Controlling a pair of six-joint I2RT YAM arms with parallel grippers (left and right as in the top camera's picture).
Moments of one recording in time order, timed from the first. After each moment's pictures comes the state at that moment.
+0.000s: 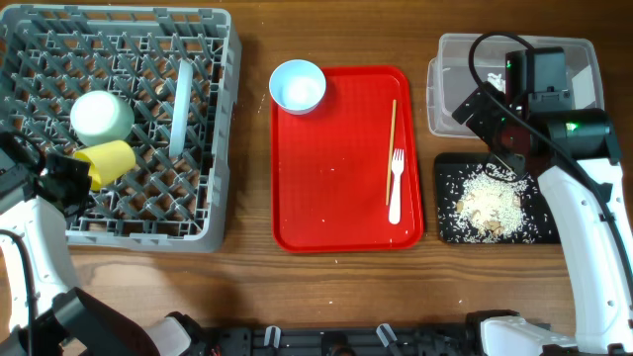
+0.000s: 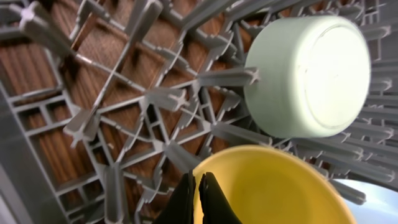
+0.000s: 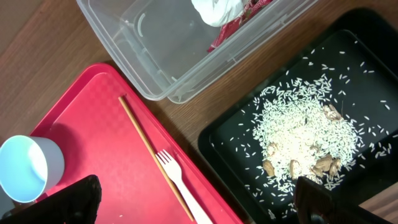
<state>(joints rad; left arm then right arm) 0.67 1.45 1.00 -0.61 0.15 -0.67 0.08 1.38 1.39 -1.10 0.15 0.79</state>
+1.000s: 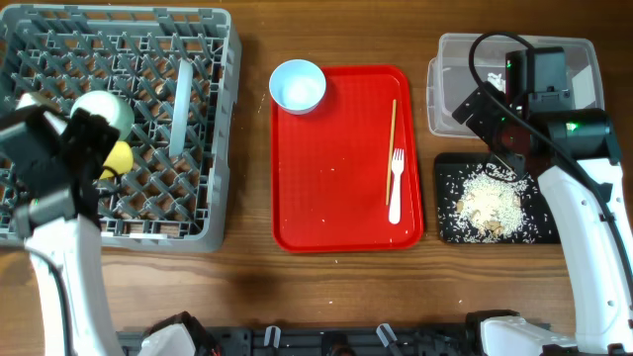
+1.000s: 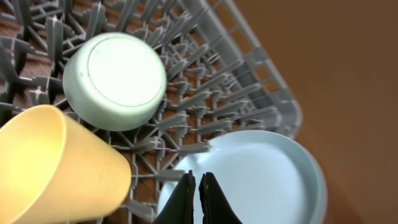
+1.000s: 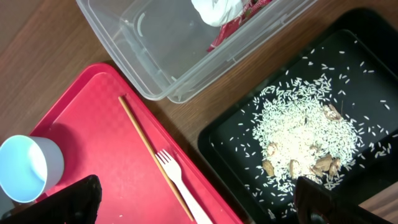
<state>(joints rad) 0.42 1.25 1.00 -0.43 0.20 -0.62 0.08 1.38 1.39 -1.10 0.15 0.79</state>
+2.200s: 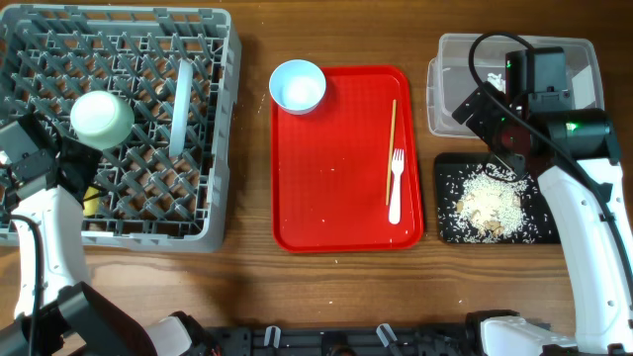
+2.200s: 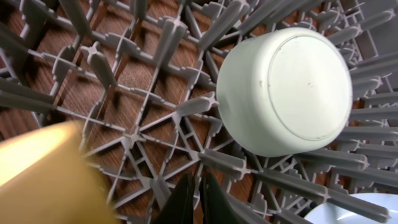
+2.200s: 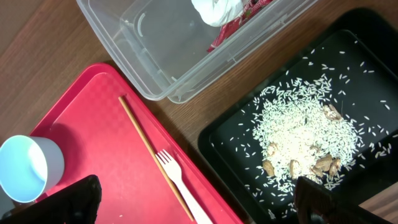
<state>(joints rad) 0.55 1.46 0.99 -0.48 -0.02 -0.58 0.08 1.38 1.39 -1.10 0.15 0.79</state>
